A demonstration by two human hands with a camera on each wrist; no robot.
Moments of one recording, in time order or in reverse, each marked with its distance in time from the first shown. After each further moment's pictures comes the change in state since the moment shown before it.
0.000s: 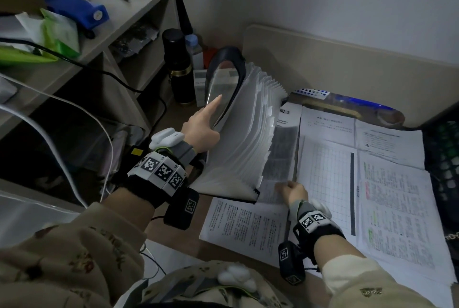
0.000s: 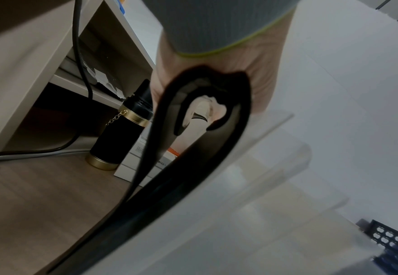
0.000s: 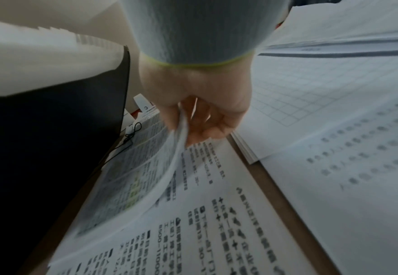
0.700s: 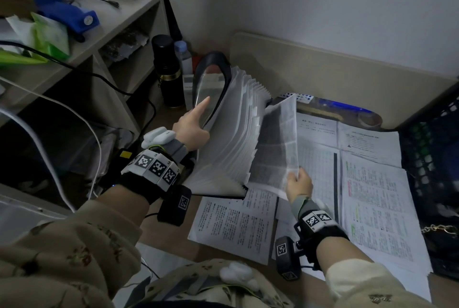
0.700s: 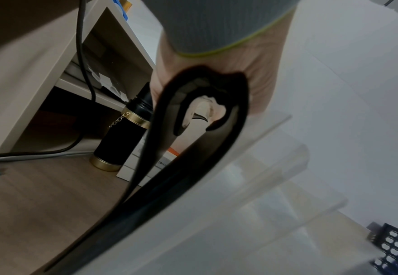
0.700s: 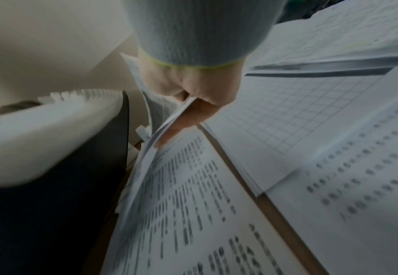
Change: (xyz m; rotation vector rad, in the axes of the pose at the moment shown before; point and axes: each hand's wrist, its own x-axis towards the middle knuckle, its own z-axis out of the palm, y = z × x) left_hand -0.001 0.006 0.005 0.029 0.047 -0.033; right_hand -0.004 0.001 -0.032 0.200 0.279 -0.219
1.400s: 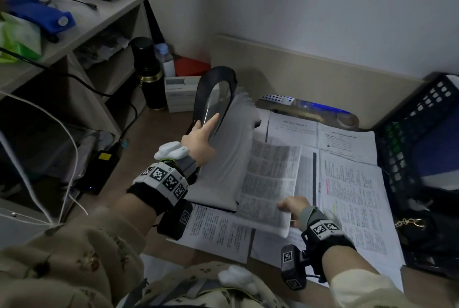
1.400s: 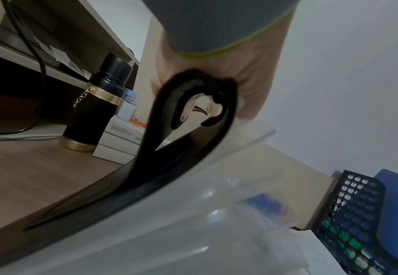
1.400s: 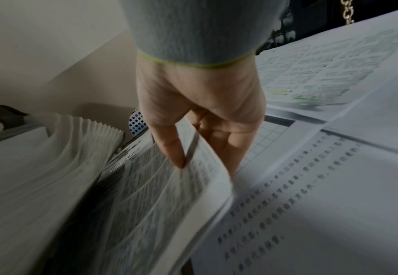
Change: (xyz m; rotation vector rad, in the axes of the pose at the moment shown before) left_hand 0.000 0.024 0.068 0.176 -0.054 0.044; right_hand 0.006 0.042 -0.060 -0.096 -0.316 0.459
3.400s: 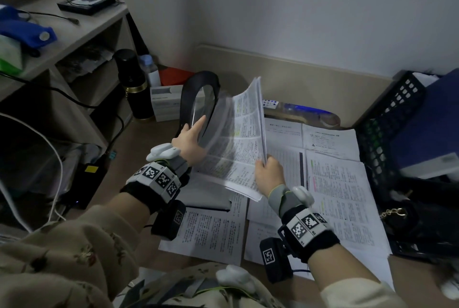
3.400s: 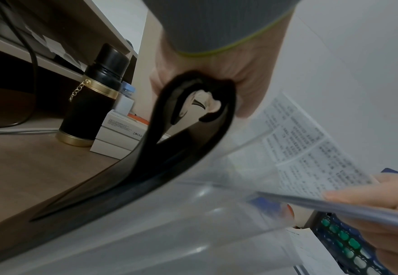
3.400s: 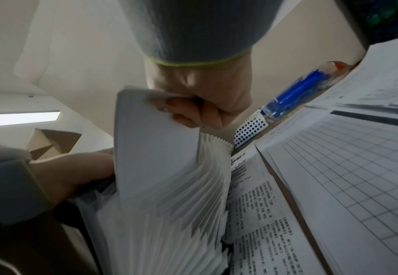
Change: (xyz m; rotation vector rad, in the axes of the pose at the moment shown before) left_hand 0.014 0.000 0.008 -0.006 0.098 0.077; right_hand -0.072 -0.071 0.024 0.005 0.201 -0.667
